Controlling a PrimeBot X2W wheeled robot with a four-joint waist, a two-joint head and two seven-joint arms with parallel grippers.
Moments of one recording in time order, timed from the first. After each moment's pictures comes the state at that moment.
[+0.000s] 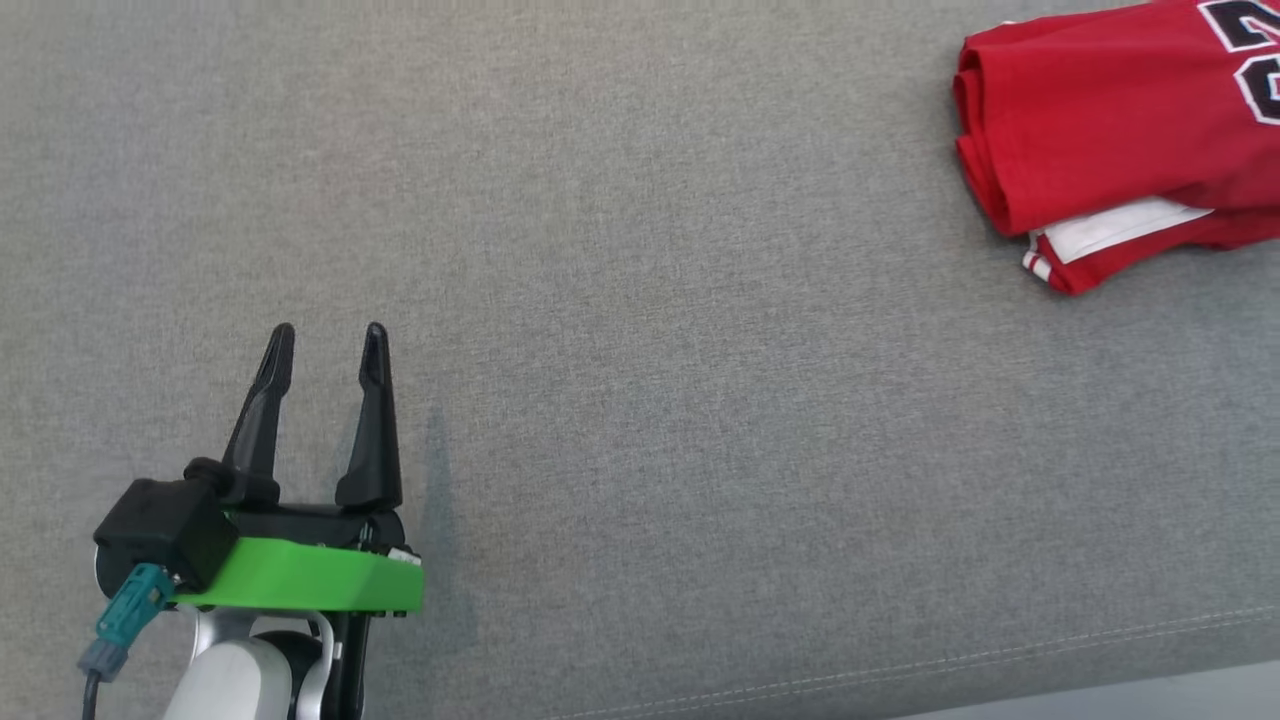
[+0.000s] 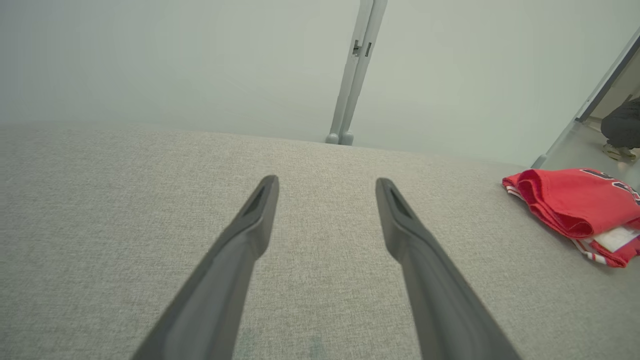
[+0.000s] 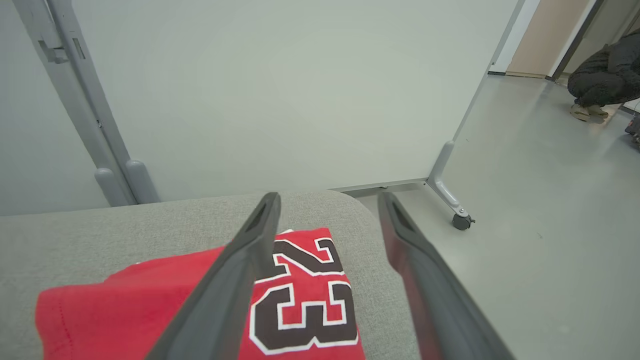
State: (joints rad) left arm -0.06 0.12 -0.24 -0.20 -0.42 0.10 -0.17; right arm -0.91 -0.64 0.58 0.87 0.74 -0.08 -0.25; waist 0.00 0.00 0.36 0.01
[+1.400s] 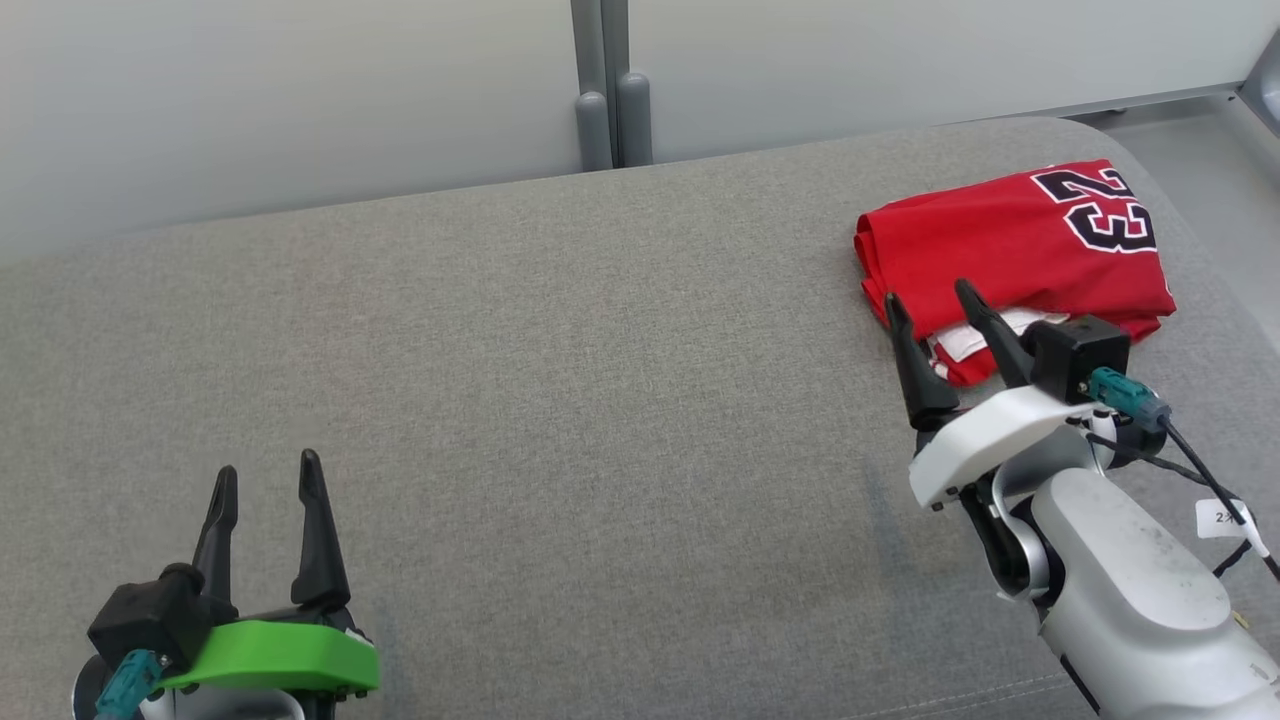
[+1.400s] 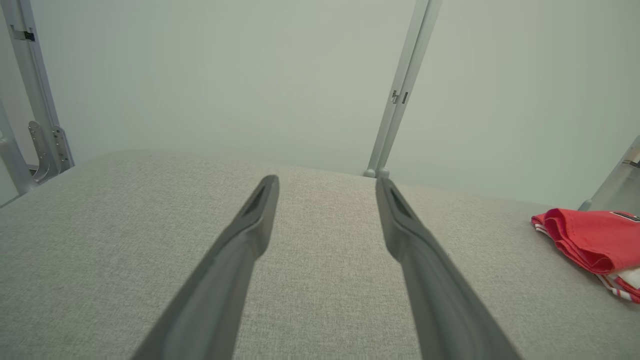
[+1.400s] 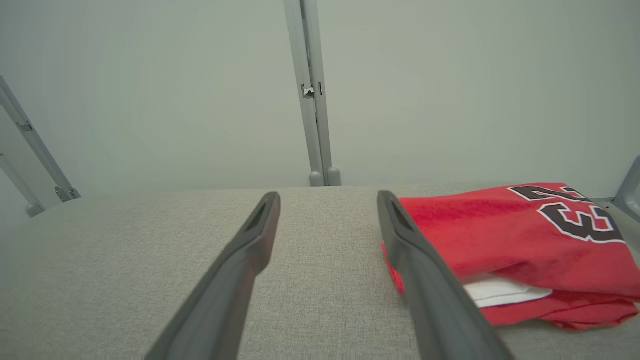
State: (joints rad) left arm 0.06 0.07 -0.10 0.00 -0.41 0.12 -0.24; right arm -0.37 -0.26 0.55 0.39 0.53 -0.12 -0.25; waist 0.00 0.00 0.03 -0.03
